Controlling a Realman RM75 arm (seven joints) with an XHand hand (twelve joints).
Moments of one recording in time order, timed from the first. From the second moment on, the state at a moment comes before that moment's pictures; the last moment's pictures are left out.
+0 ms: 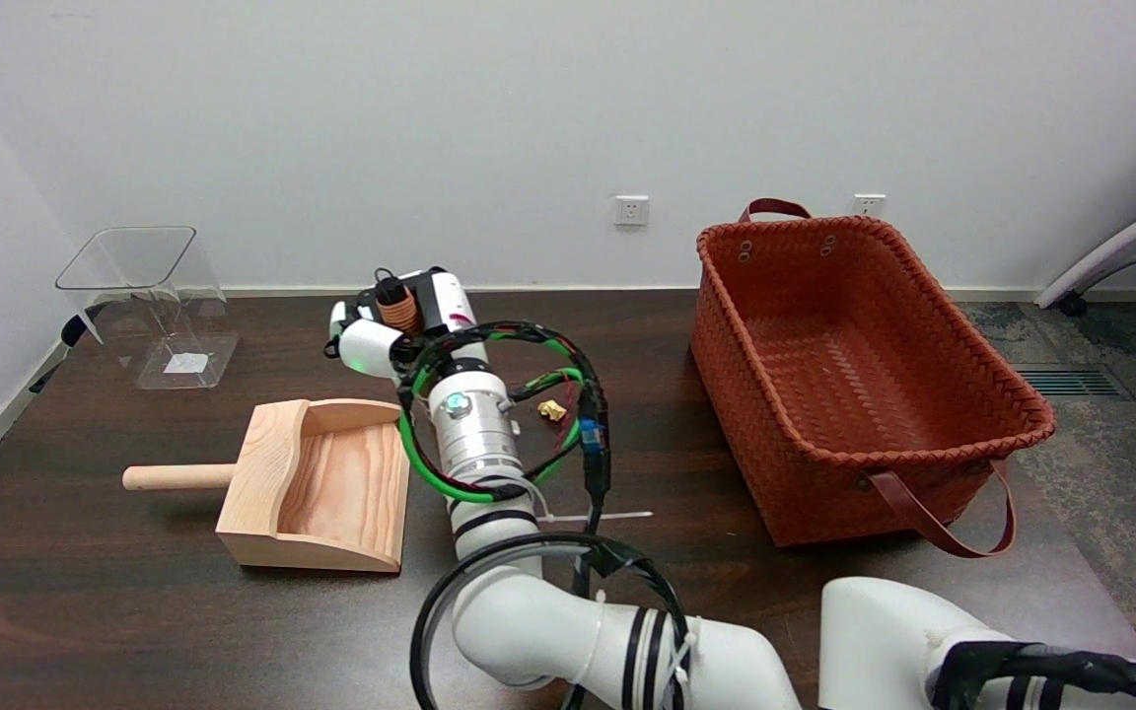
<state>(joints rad) 0.51 -1.74 0.55 -0.99 -1.41 1.06 0.12</state>
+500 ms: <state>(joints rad) 0.57 -1.80 0.54 -0.89 -1.38 1.01 0.27</state>
